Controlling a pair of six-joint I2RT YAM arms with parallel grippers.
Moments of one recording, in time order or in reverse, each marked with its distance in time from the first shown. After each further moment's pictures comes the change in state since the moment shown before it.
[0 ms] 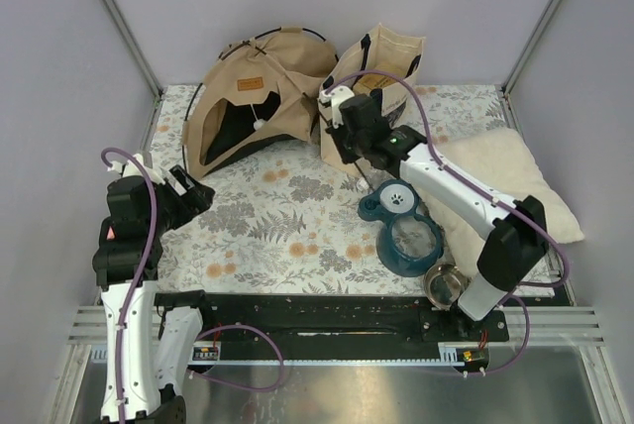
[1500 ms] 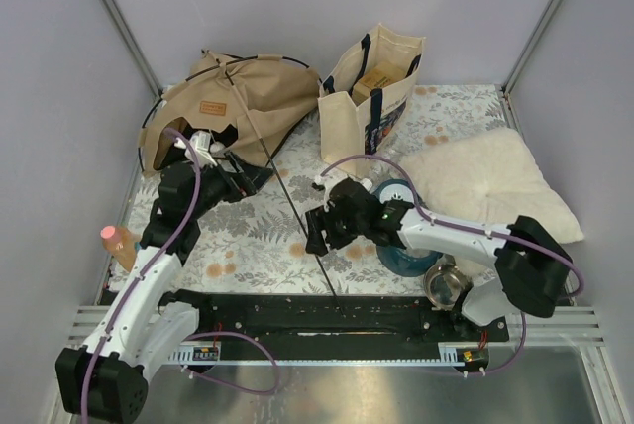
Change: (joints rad) left arm -0.299 0.175 -0.317 0.822 0.244 -0.232; right arm 0.274 -0.125 -0.565 0.303 -0.299 0.487
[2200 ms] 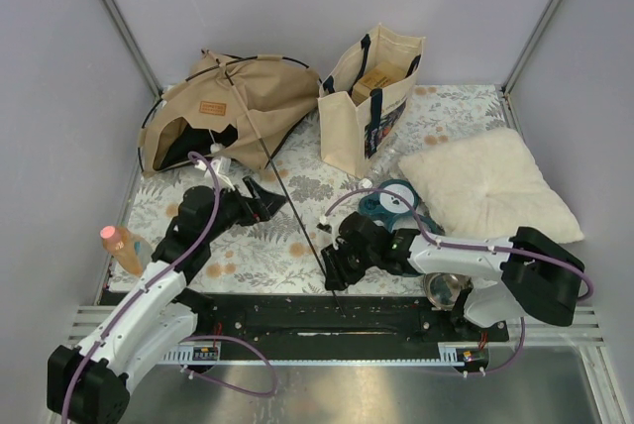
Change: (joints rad) left arm -0.203 -0.064 -0.175 0.016 -0.157 0.016; right arm 0.090 -0.129 -0.285 0.094 -0.116 -0.016
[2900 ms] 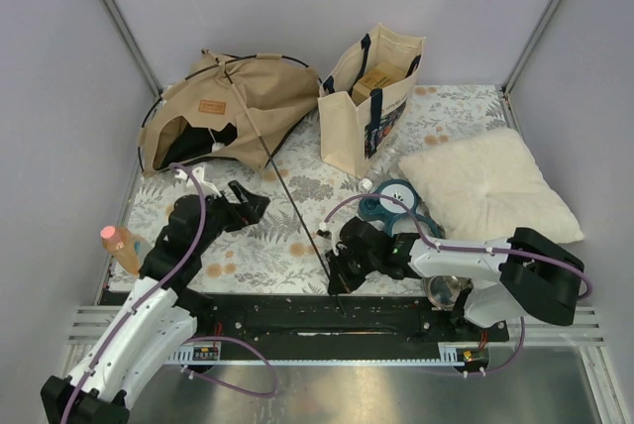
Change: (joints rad) left arm -0.002 -0.154 0.016 -0.201 -0.196 0.045; right arm 0.029 0.027 -0.053 0.074 -0.055 -0.001
